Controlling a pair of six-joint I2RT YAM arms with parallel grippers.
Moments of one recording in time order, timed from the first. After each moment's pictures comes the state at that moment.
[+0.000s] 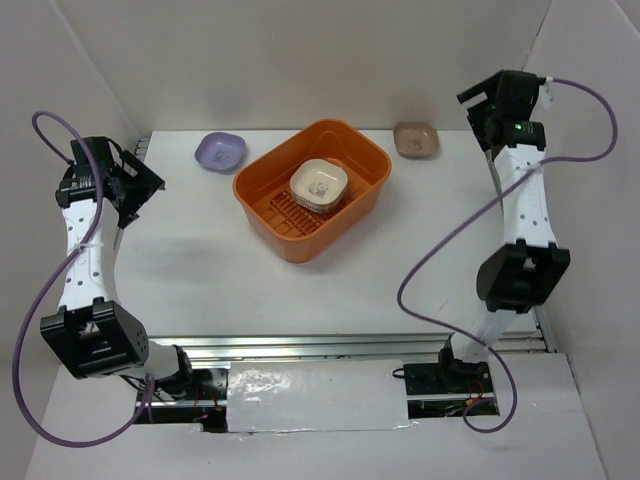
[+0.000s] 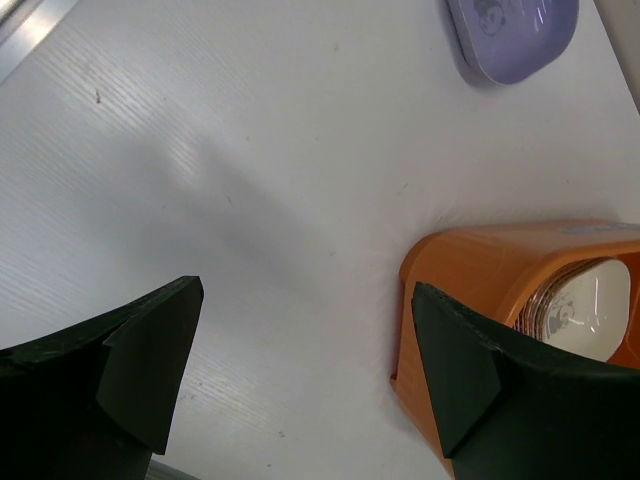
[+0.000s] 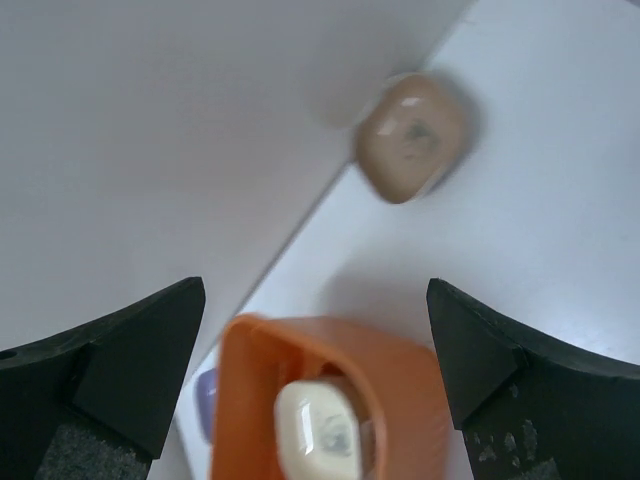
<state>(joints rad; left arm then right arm) 0.31 1.40 1.46 -0.88 -0.02 -0.63 -0.09 1.71 1.94 -0.61 0.11 0.93</state>
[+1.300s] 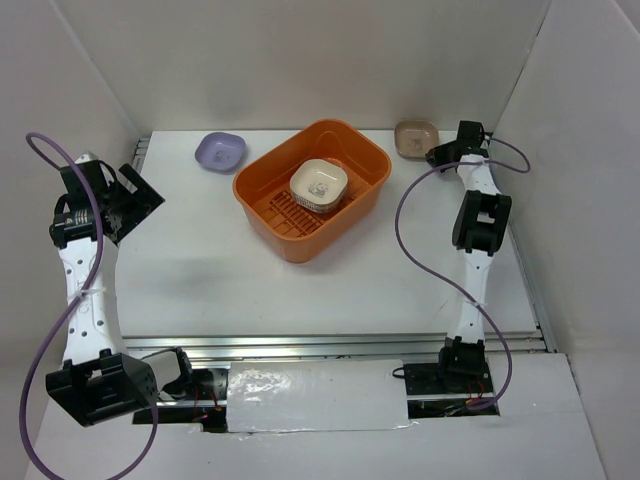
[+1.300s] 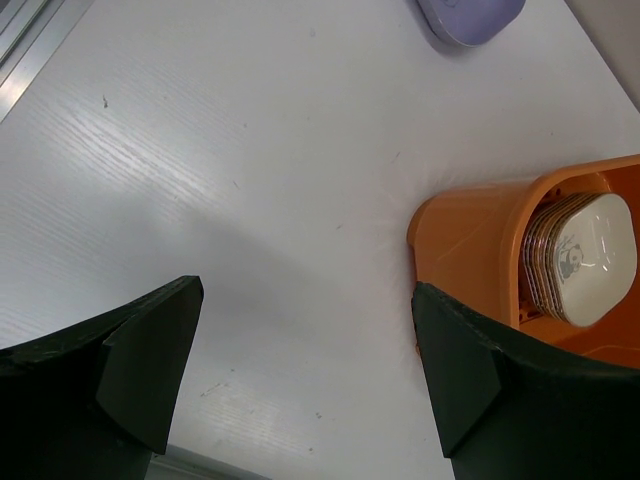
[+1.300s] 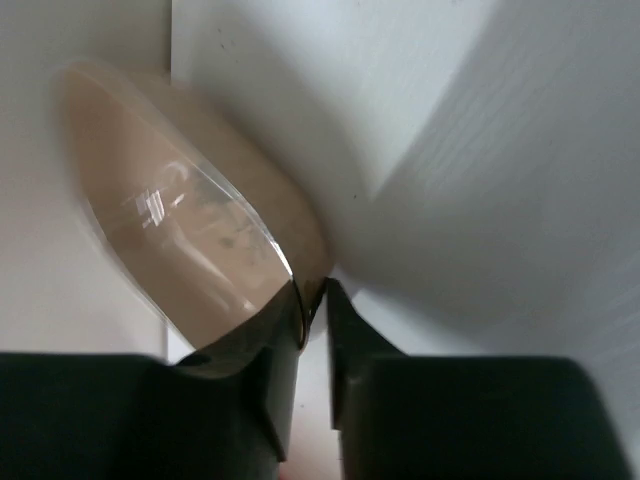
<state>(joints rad) 0.34 1.16 1.28 -0.82 0.08 -0.50 -0.19 2.69 2.38 -0.41 -0.17 1.11</state>
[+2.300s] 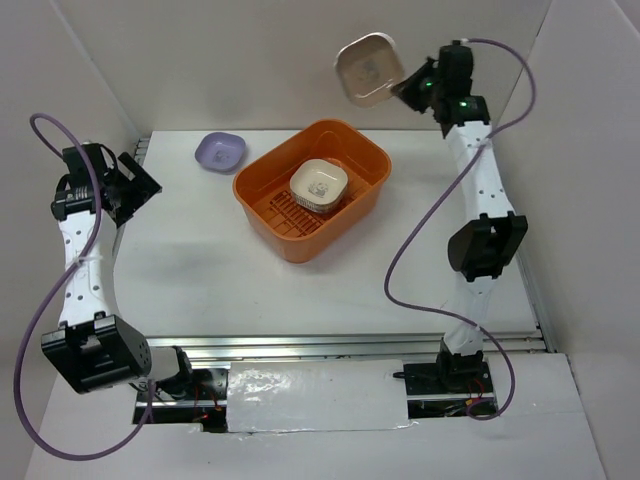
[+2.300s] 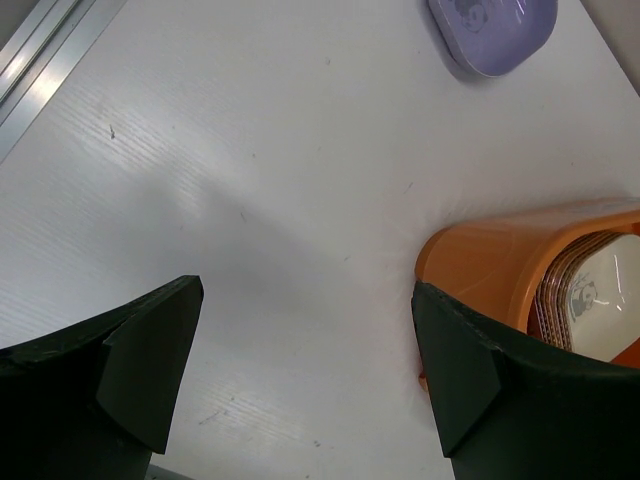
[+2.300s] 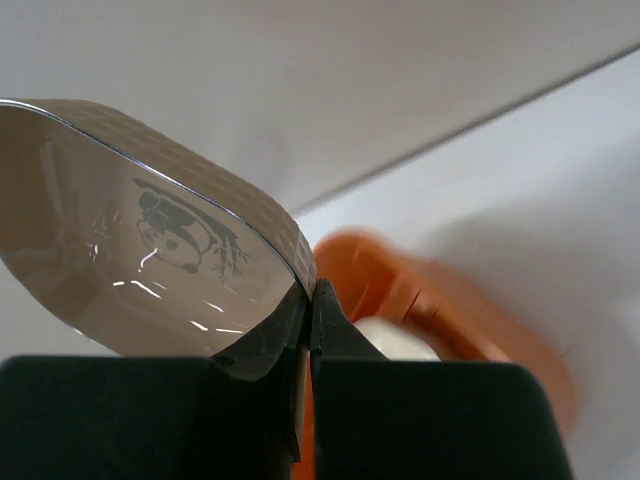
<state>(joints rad) 0.34 1.30 1.37 -0.81 0.05 -0.51 0.03 2.07 2.33 -0.56 -0.12 0.84</state>
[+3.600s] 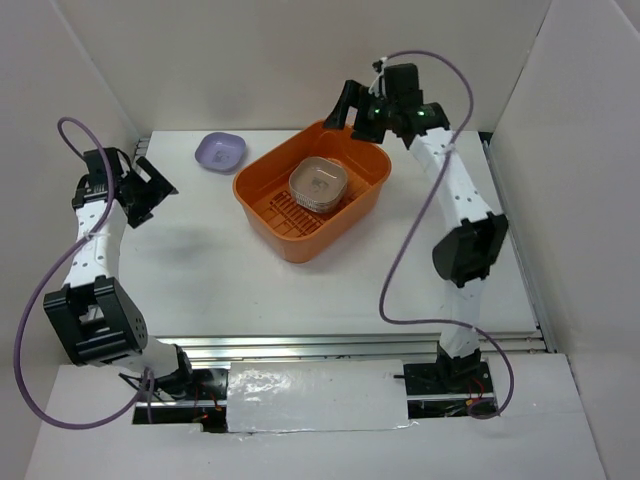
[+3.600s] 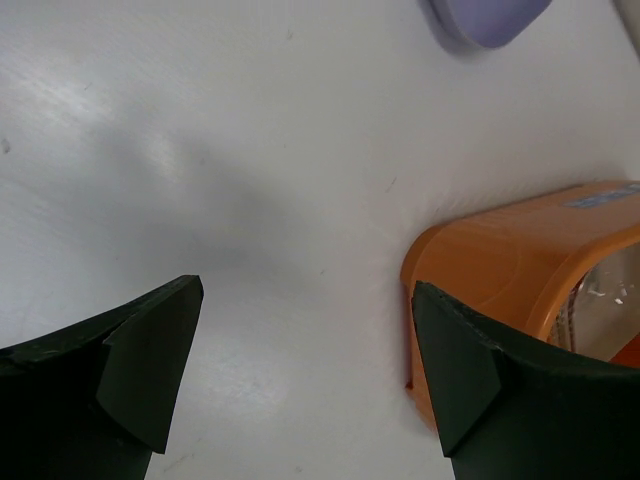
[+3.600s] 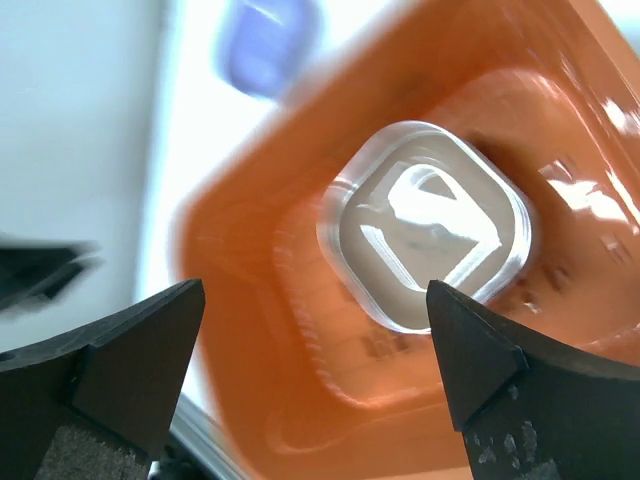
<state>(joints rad) 0.33 1.45 1.30 -0.68 0.14 -0.51 0.30 2.14 2.32 -0.79 -0.35 0.51</state>
